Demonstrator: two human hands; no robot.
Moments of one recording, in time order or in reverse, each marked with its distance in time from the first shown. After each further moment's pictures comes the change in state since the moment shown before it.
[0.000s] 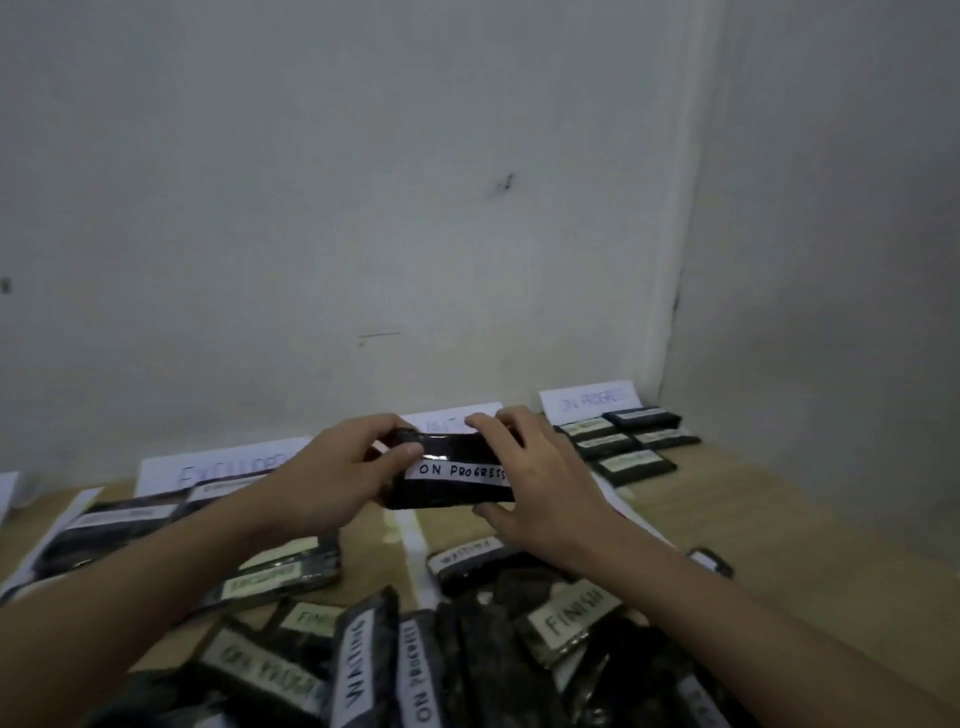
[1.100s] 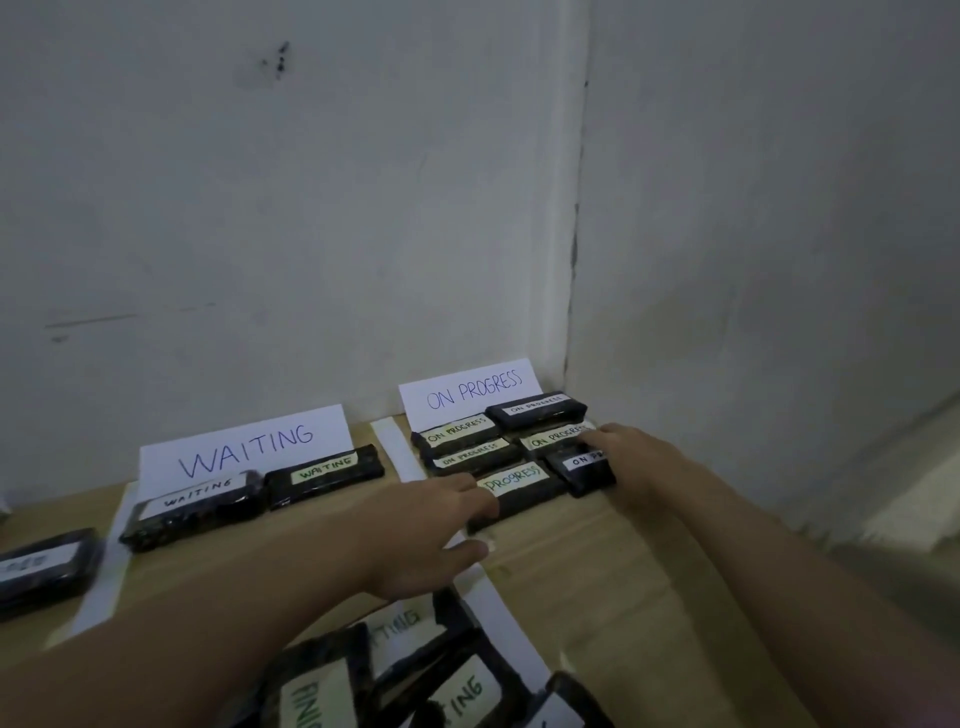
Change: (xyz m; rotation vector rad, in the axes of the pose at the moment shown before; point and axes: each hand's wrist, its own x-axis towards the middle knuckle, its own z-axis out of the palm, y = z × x) left_hand 0.195 0.034 0.231 0.629 -0.513 0.377; right_hand -0.062 0.374 0.056 -0.205 -0.634 0.540
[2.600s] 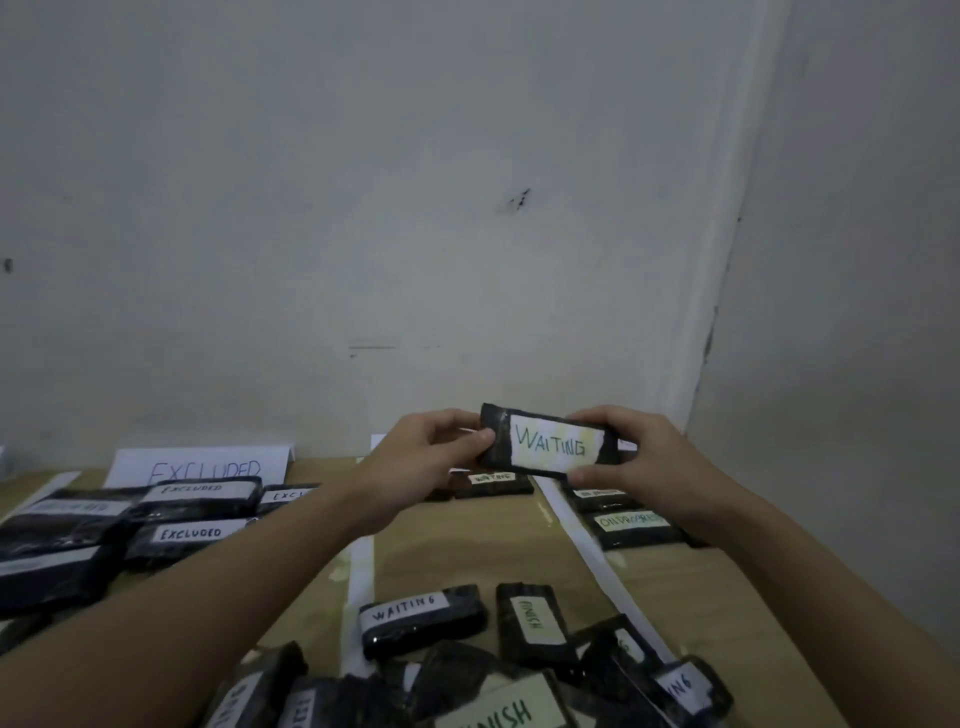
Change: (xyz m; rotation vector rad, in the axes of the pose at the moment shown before) left_hand -0.170 -0.020 -0.068 -1.213 0.639 -0.383; right_hand -0.126 -0.187 -0.137 1.030 0.088 -0.354
